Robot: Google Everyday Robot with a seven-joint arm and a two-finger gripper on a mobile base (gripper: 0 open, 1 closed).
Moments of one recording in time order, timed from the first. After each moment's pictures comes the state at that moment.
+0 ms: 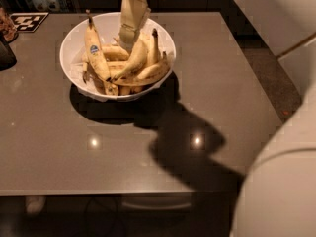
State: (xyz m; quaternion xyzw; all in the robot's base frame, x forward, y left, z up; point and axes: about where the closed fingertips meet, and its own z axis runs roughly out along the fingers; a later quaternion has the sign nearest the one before) arm 0.609 0.016 1.019 -0.54 0.82 -0.04 0.17
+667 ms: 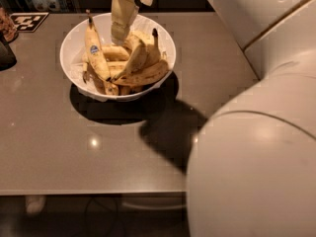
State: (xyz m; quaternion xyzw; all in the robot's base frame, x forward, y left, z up) arm 0.637 0.046 1.011 -0.55 0.82 -0.01 0.17
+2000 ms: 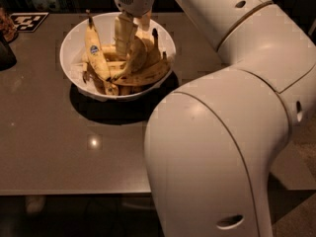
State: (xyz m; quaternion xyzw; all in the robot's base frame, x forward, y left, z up) arm 0.671 0.052 0.950 -0.54 0.84 0.01 0.12
